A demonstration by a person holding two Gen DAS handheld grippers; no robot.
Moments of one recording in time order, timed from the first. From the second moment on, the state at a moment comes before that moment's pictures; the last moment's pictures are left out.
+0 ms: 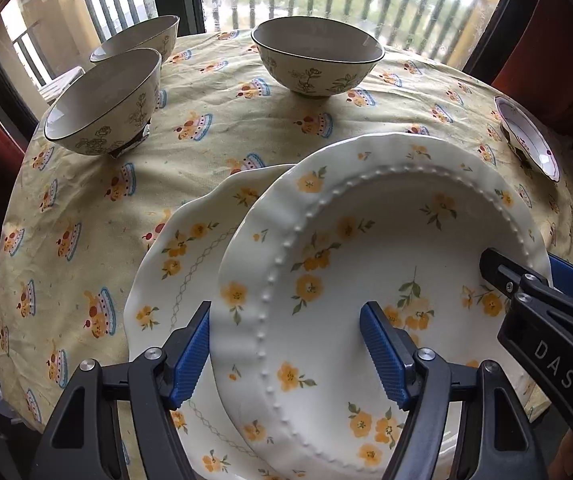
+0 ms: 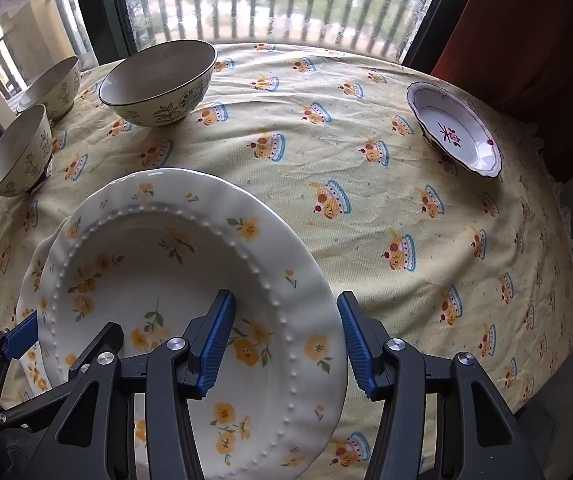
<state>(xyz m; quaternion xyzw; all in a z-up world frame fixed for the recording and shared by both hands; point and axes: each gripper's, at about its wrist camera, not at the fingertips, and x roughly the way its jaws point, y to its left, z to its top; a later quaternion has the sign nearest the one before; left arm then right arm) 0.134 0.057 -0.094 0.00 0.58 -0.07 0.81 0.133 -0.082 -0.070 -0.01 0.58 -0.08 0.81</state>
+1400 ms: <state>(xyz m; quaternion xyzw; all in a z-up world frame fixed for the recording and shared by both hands) 0.133 0.072 -0.101 0.05 0.59 -0.04 0.81 0.118 -0.081 -0.083 0.05 0.61 -0.06 0.79</state>
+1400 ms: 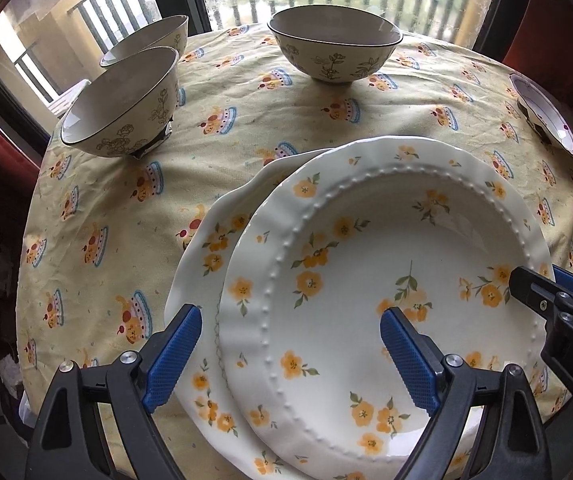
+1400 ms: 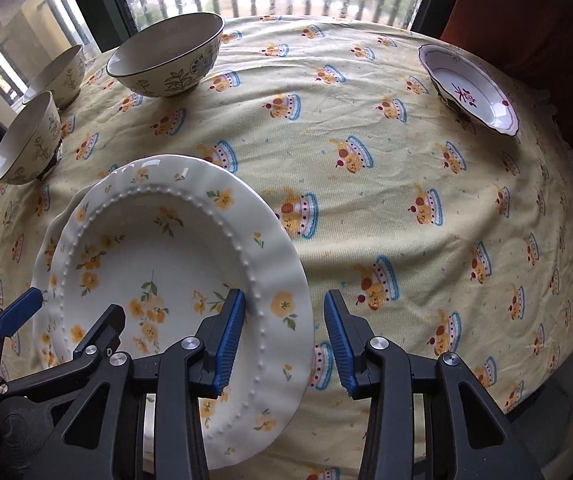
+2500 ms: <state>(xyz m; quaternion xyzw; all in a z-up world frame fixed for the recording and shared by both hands) 0.132 0.107 -0.080 0.04 0.57 -0.07 0.82 0.117 -0.052 -0.090 0.05 0.61 -0.05 0.79</state>
